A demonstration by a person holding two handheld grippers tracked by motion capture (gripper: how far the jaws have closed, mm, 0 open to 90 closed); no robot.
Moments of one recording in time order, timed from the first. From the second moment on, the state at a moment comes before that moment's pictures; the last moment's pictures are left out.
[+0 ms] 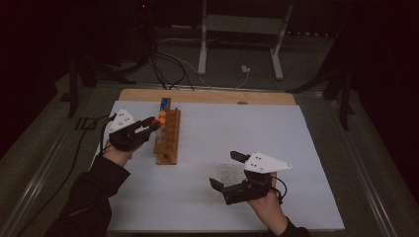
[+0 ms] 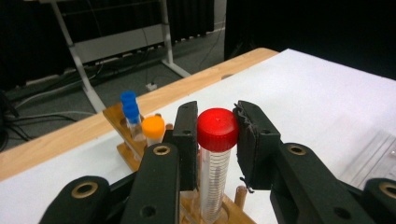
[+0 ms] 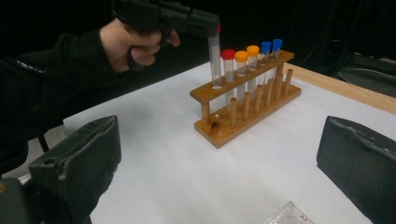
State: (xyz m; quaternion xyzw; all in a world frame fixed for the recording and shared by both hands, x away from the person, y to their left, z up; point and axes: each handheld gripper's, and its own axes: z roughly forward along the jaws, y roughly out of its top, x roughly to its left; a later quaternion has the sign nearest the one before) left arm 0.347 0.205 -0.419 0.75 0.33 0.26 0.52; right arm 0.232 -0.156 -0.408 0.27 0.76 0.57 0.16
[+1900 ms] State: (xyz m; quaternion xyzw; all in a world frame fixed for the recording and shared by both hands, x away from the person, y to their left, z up) left arm 0.266 0.180 -0.435 0.81 0.22 0.14 0.52; right arm 0.227 -0.200 -0.424 0.30 0.75 0.56 0.19
